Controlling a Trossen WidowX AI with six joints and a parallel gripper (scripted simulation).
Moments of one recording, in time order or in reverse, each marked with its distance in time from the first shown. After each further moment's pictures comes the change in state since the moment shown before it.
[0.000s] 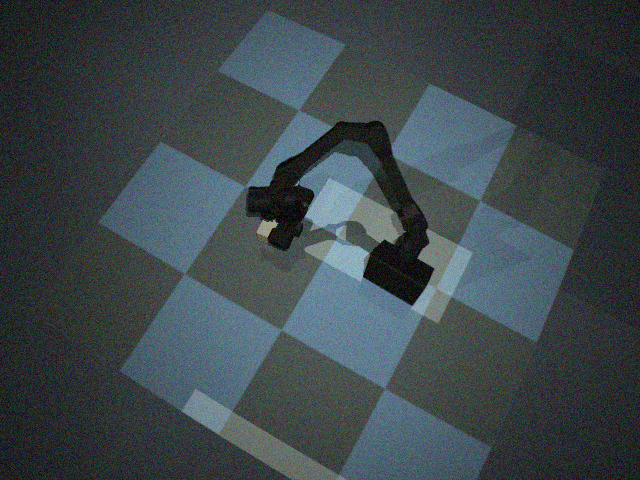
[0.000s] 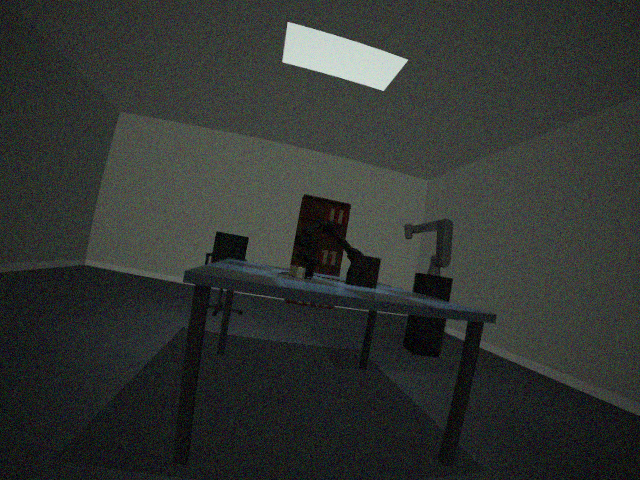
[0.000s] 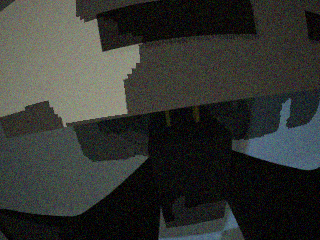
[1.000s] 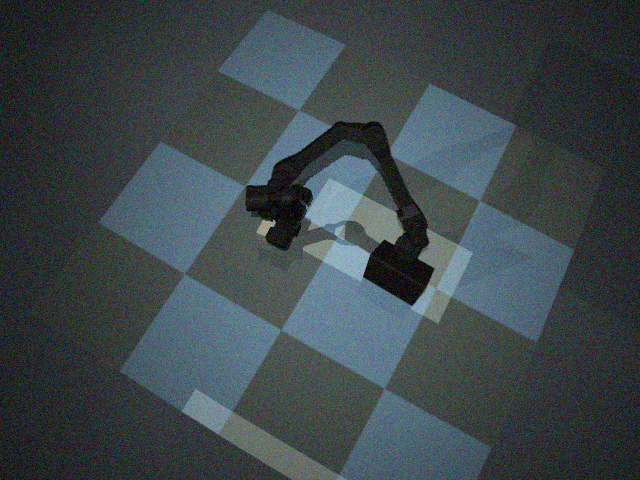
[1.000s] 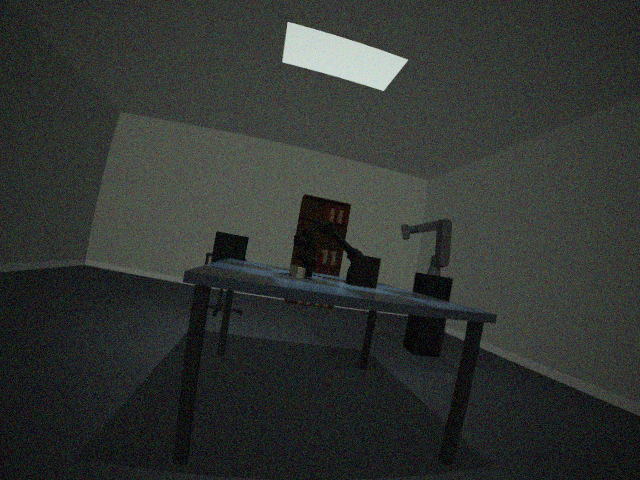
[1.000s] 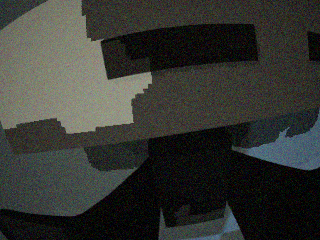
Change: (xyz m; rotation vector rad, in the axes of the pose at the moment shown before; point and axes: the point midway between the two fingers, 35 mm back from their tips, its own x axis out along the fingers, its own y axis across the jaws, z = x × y) arm -0.001 0.000 0.007 0.000 0.000 0.000
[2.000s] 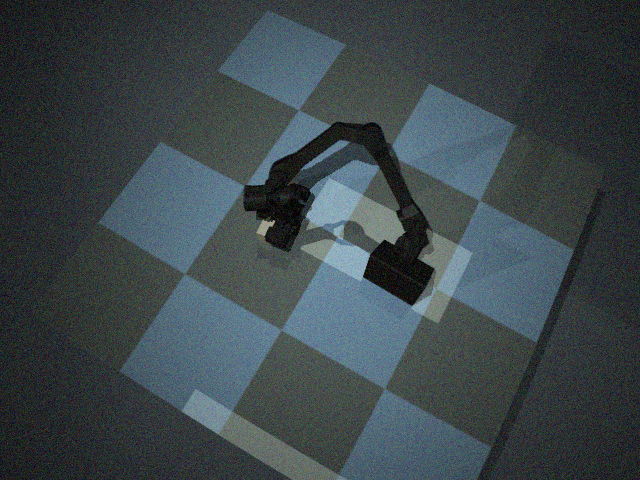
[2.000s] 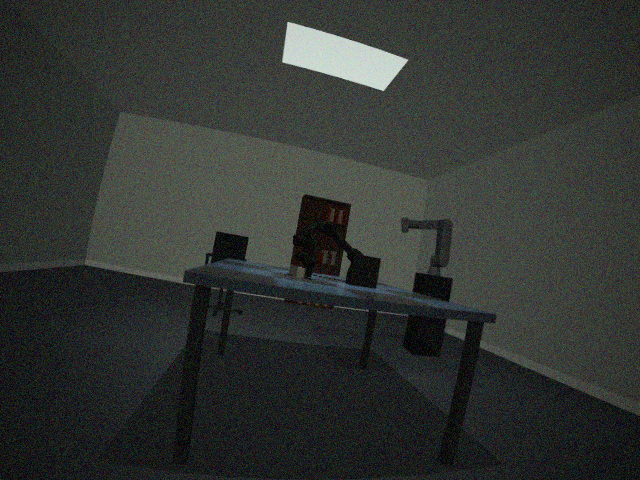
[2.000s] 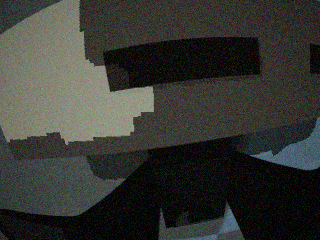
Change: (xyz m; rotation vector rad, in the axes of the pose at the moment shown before) arm 0.000 -0.001 0.004 -0.018 0.014 -0.007
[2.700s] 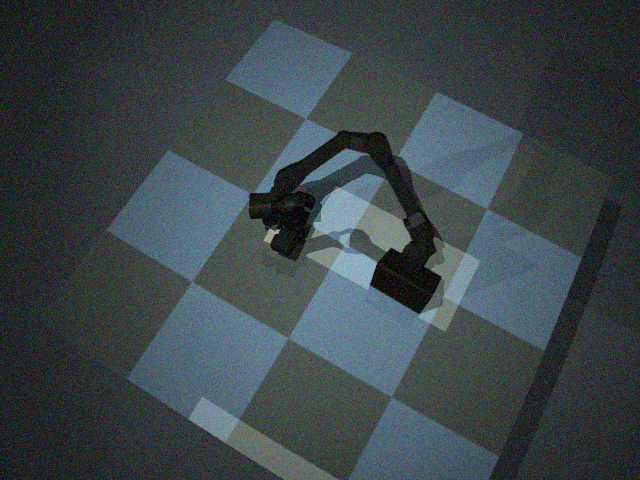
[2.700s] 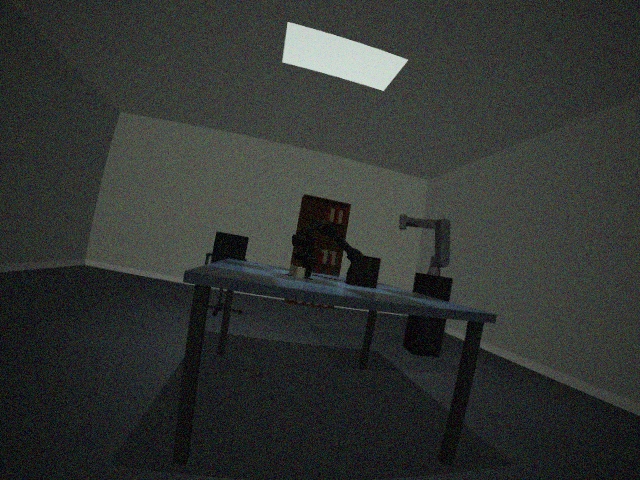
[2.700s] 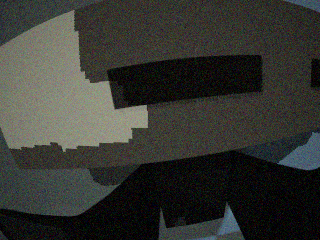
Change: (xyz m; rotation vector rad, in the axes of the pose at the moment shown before) arm 0.000 0.000 0.005 -0.006 0.004 -0.002
